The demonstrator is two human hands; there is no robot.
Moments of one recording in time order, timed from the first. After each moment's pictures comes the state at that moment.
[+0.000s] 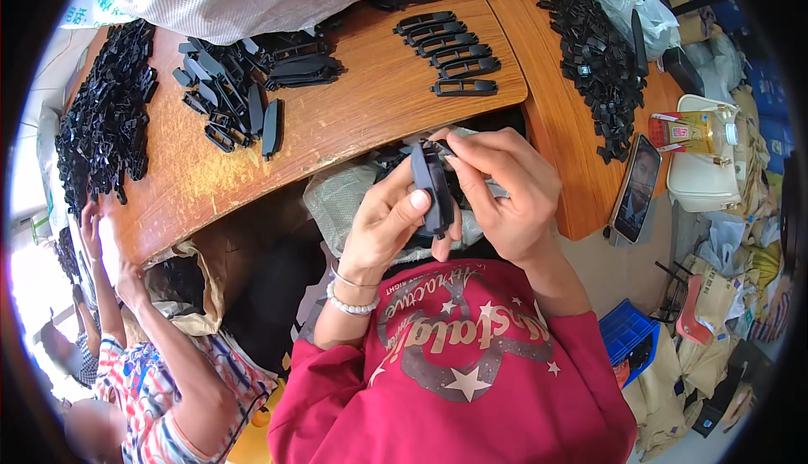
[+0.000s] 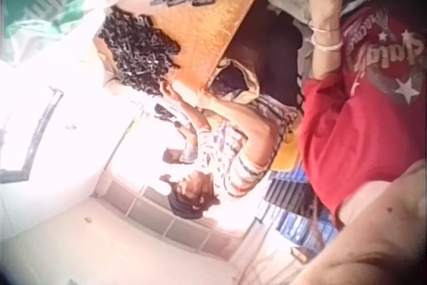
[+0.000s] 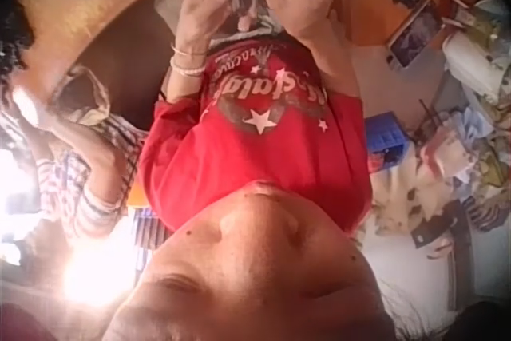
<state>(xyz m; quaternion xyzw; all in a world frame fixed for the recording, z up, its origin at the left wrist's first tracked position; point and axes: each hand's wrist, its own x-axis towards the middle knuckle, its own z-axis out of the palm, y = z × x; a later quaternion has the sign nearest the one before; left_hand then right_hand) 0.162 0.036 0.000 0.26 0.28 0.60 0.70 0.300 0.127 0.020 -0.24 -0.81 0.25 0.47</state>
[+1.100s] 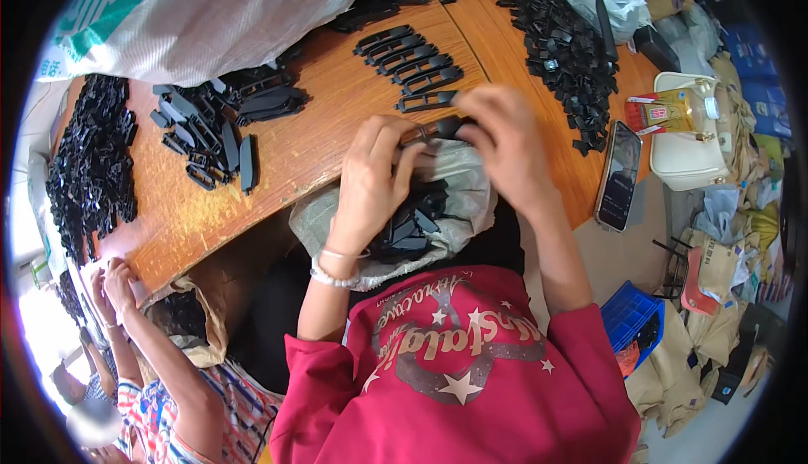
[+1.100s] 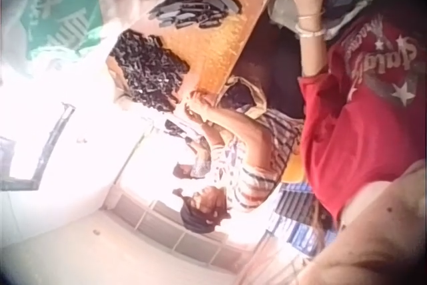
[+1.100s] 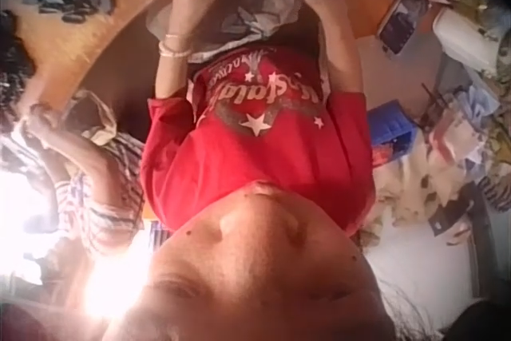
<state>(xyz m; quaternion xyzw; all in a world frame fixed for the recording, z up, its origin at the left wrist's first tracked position) 0.152 0.099 -0.033 0.64 0.59 0.45 0.18 0.335 0.178 -0.010 -0.37 -0.86 0.19 0.31</state>
